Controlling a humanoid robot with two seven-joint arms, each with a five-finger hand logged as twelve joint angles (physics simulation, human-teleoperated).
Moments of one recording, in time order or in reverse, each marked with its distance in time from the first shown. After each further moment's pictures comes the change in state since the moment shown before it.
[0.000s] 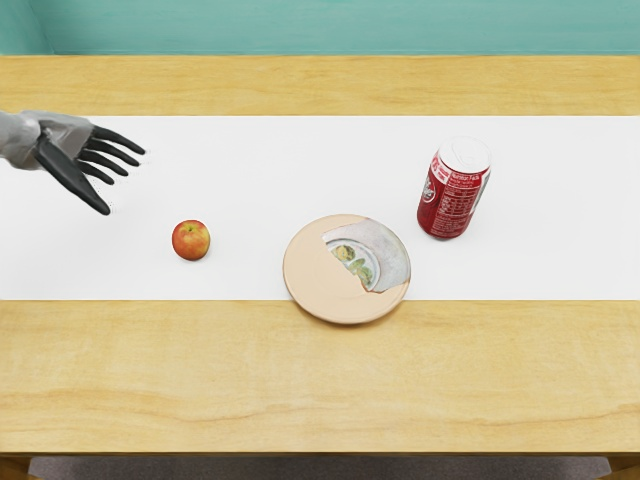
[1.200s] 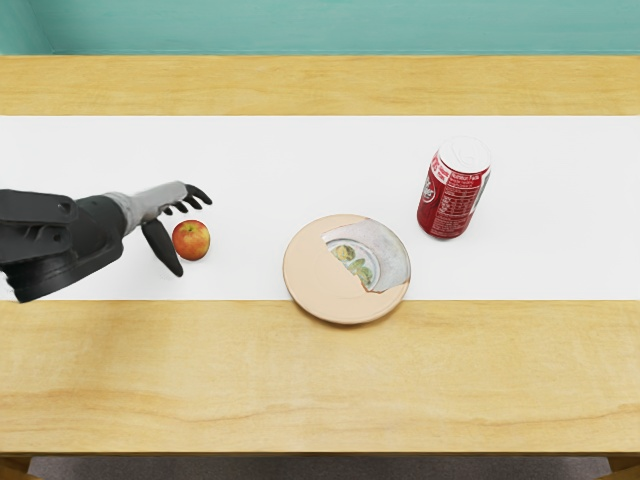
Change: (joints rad) left arm -0.123 -0.214 0.470 -0.567 0.255 0.983 -0.001; right arm -0.004 0.000 -0.002 -0.010 0.001 -0.011 0.002
